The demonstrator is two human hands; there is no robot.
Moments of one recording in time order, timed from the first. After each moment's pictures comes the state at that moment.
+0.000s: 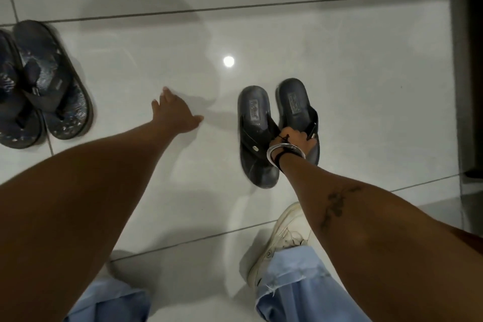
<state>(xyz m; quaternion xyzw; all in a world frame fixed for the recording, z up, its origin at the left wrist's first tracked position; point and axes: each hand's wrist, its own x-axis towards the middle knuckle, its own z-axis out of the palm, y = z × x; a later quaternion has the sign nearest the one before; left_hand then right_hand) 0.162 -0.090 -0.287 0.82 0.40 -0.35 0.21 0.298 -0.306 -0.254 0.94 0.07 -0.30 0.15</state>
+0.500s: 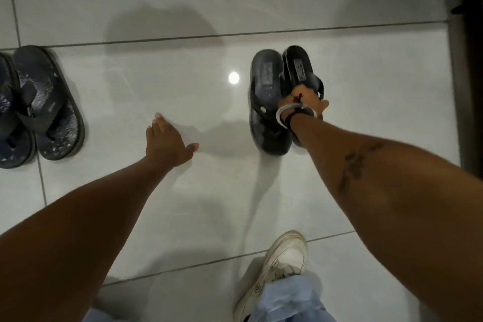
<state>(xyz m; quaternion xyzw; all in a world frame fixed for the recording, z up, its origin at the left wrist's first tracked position) 0.160 -0.112 -0.288 0.83 0.41 -0.34 0.17 0.425 -0.232 -0.235 0.98 0.11 -0.19 -0.01</state>
